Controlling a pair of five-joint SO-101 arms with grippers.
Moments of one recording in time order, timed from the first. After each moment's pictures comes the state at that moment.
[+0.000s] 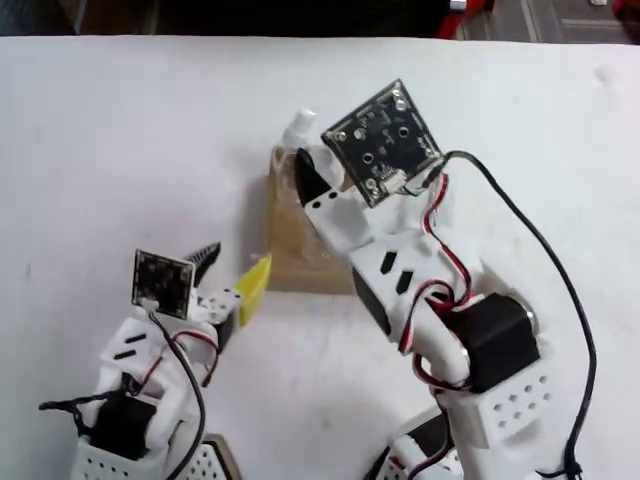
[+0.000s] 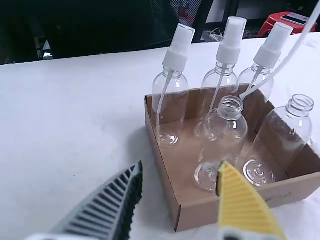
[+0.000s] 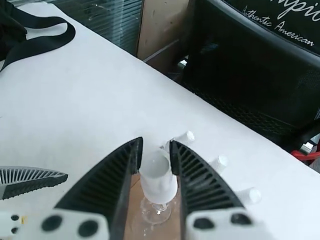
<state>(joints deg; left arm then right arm) 10.7 -103.8 83.3 53.0 3.8 -32.0 -44.0 5.6 65.1 14.7</state>
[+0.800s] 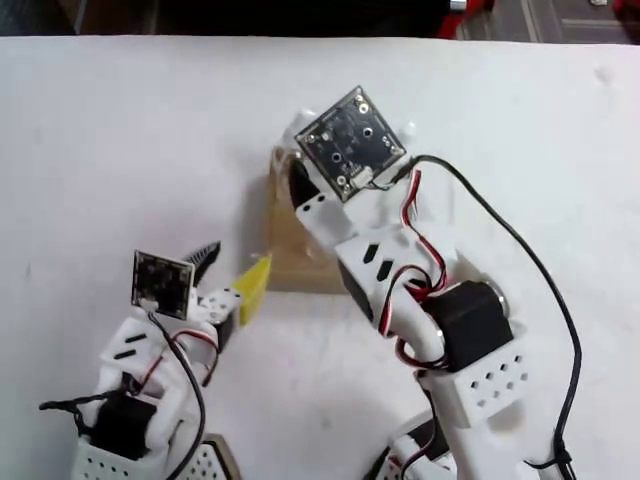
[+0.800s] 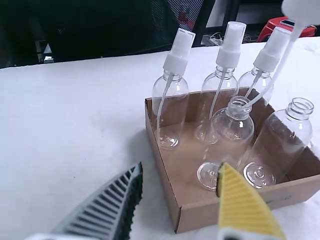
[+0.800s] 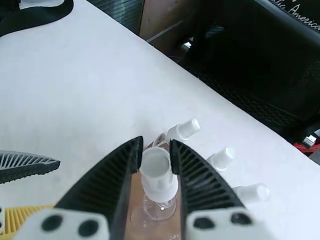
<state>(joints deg) 10.7 -103.9 83.4 52.6 3.8 -32.0 -43.9 13.9 60.3 17.5</state>
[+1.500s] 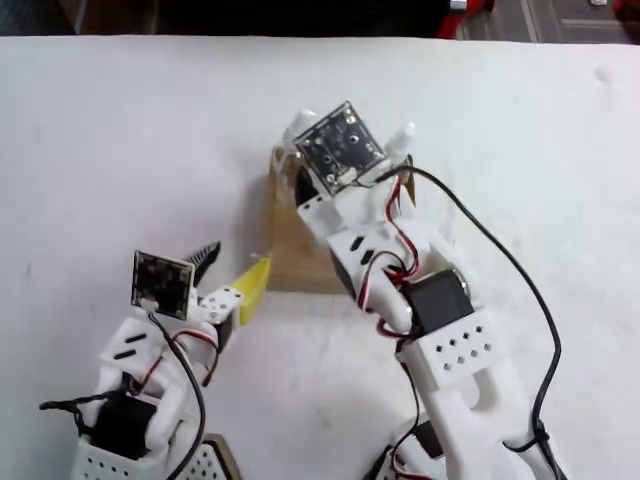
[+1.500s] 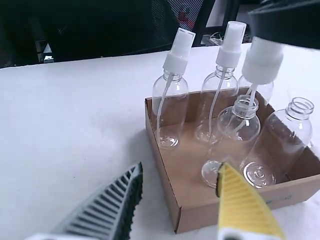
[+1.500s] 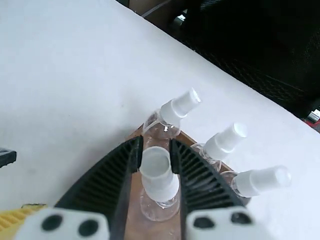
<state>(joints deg) 10.7 -103.9 83.4 52.6 3.8 -28.7 -43.9 33.4 43.6 17.5</state>
